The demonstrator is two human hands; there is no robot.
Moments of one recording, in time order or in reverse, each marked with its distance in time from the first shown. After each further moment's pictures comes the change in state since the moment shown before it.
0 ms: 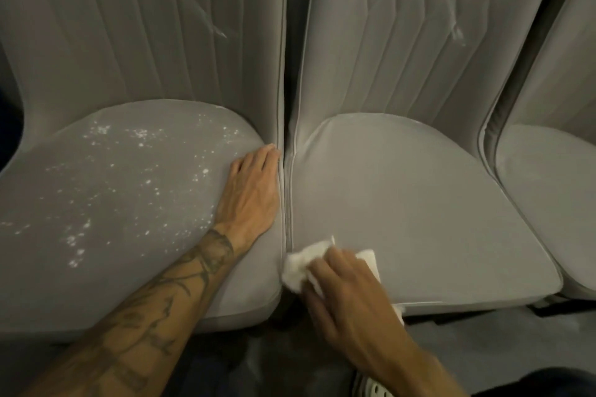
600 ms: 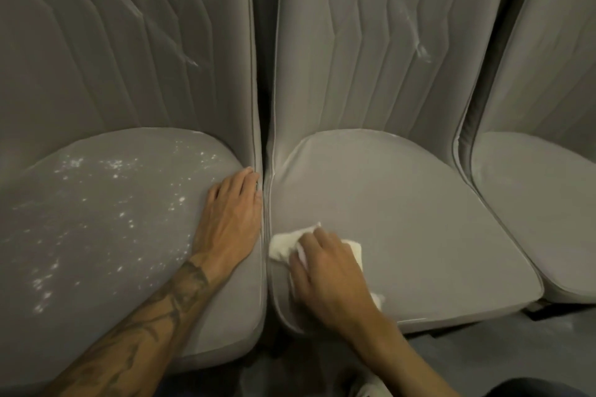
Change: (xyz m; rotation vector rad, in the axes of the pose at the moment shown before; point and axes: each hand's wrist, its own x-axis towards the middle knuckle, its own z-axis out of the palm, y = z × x) left_hand 0.001 0.008 -0.007 0.033 -0.018 -0.022; right_hand 0.051 0.022 0.000 -0.010 0.104 0.211
